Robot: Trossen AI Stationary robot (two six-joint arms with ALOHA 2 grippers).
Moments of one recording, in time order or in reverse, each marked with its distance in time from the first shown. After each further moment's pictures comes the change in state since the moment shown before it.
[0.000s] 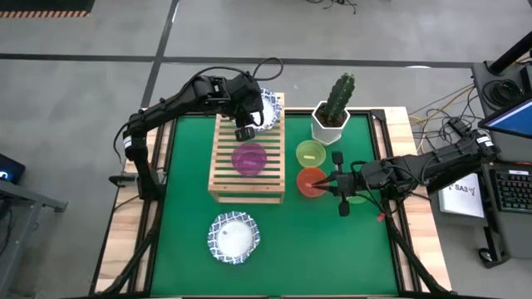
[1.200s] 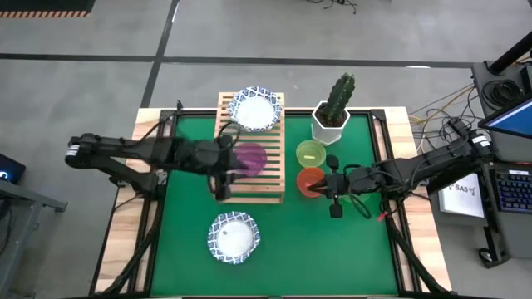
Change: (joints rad) left arm -0.437 -0.580 -0.907 0.748 0.079 -0.283; right arm -0.003 0.112 0.007 -0.016 0.042 0.255
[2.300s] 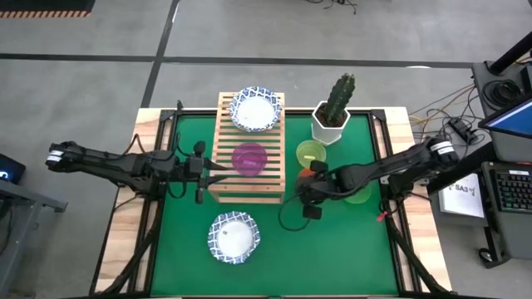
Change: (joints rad) left arm -0.028 -0.493 -0.678 0.583 -0.053 0.094; right arm -0.050 0.517 0.436 -0.640 0.017 0.296
